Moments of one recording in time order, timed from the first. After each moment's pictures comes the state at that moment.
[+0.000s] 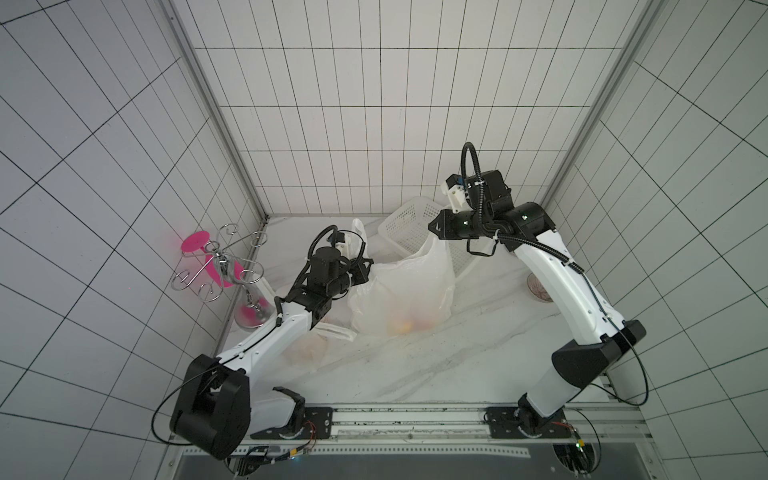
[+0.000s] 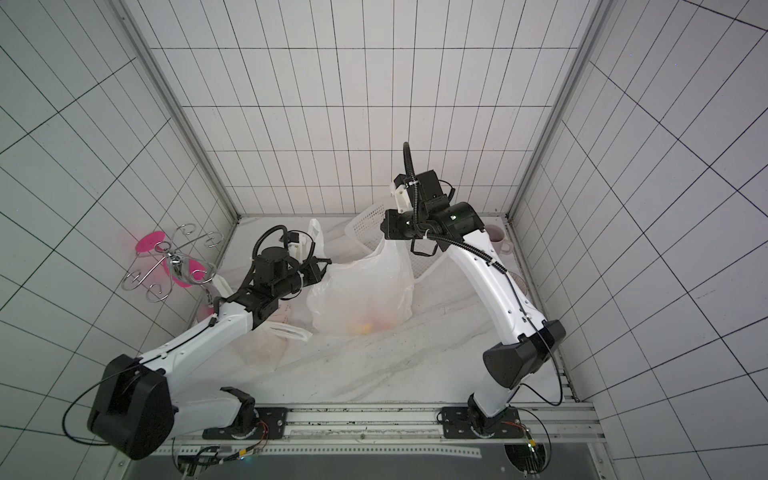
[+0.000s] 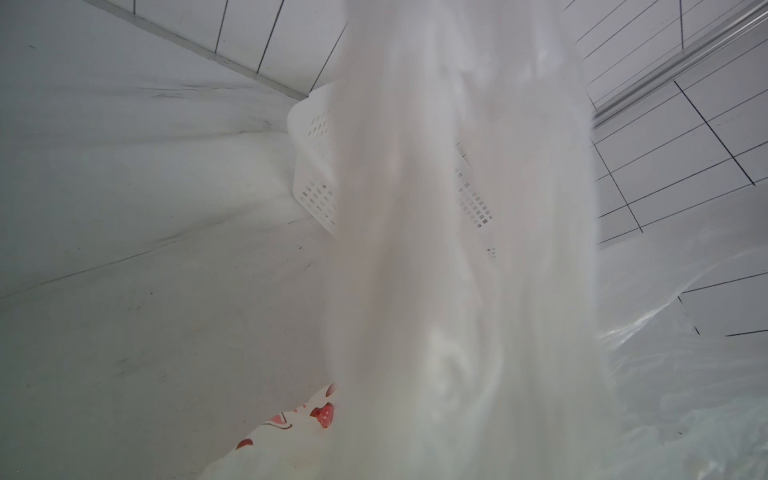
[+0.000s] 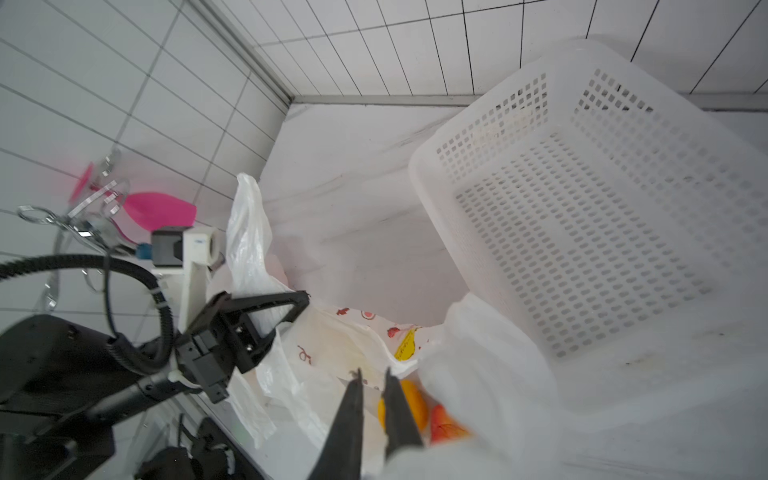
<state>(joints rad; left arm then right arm) -0.36 1.28 0.81 0.05 0.27 -0.68 0.48 1.65 1.98 -0.99 -0.27 0.36</state>
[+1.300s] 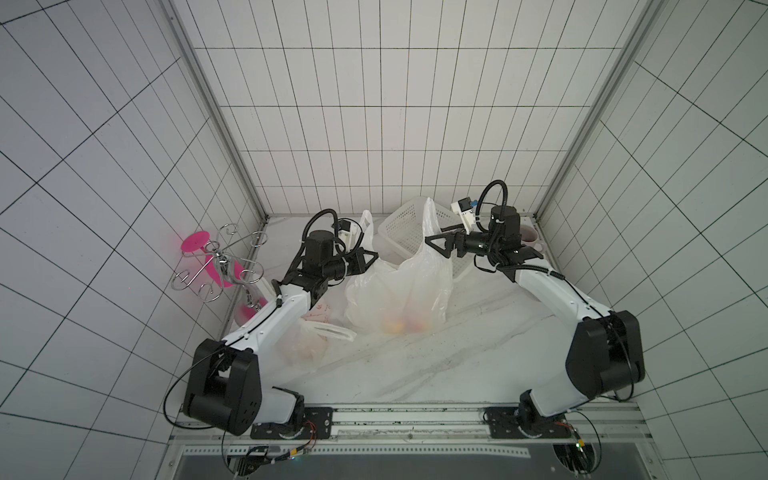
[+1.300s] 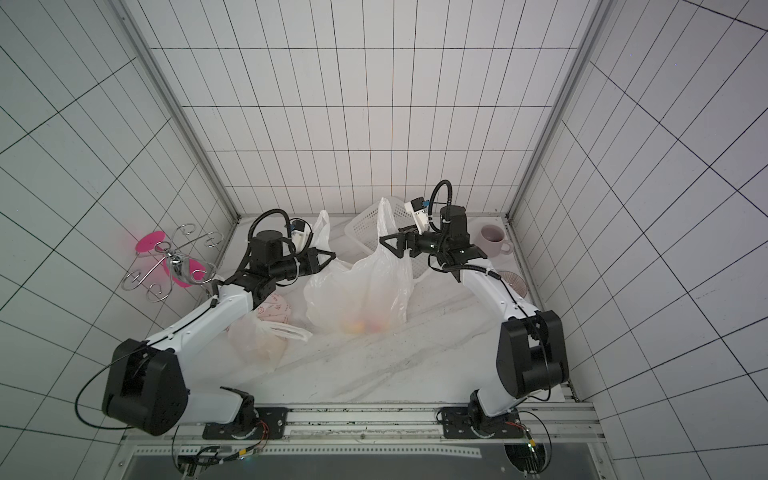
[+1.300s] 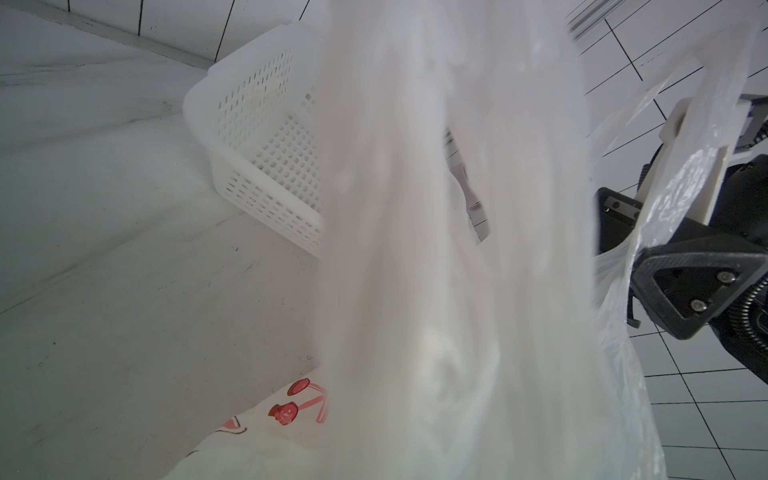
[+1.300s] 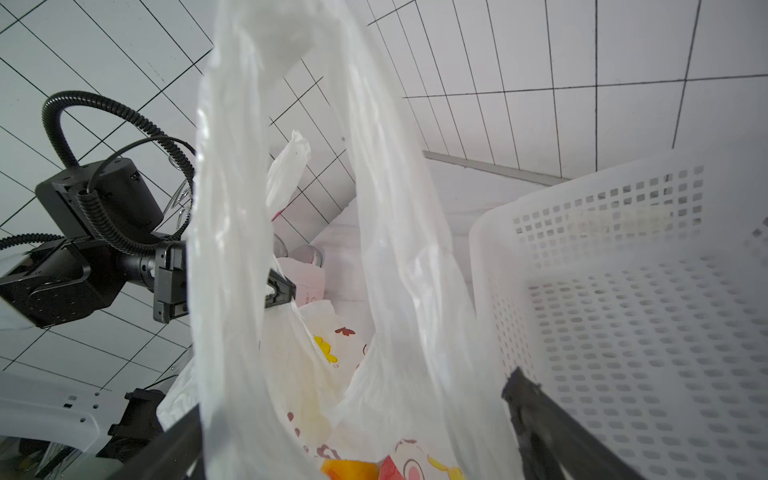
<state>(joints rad) -0.29 1.38 0.97 -0.02 0.61 -0.57 0.25 1.58 1.22 0.00 -0.87 0.23</state>
